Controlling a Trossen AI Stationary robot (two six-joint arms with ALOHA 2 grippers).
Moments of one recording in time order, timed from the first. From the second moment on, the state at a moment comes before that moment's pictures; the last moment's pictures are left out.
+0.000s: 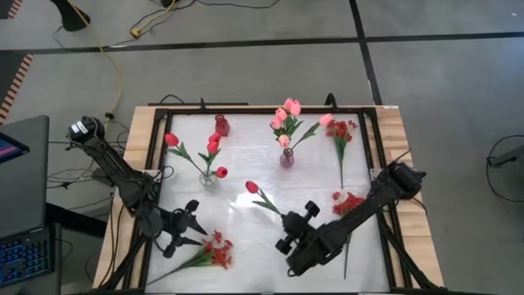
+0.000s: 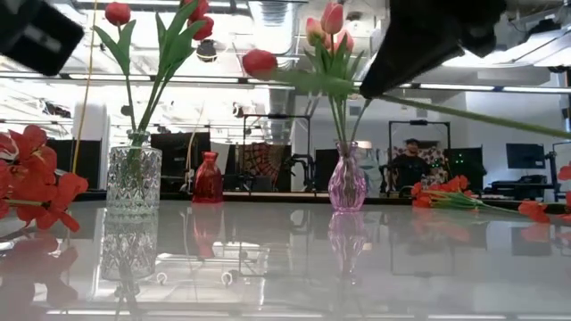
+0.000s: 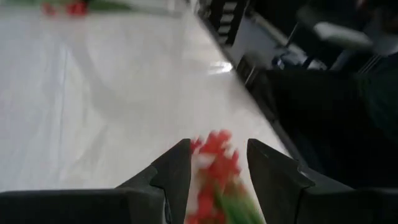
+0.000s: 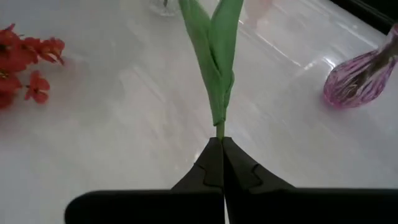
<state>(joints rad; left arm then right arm) -0.85 1.00 0.44 0.08 -0.38 -0.42 0.63 1.94 1.46 -0.86 0.89 1.15</state>
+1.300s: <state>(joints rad) -0.55 1.46 0.45 0.97 -0.35 -0.17 0.51 1.53 0.86 0.55 0.69 0.18</state>
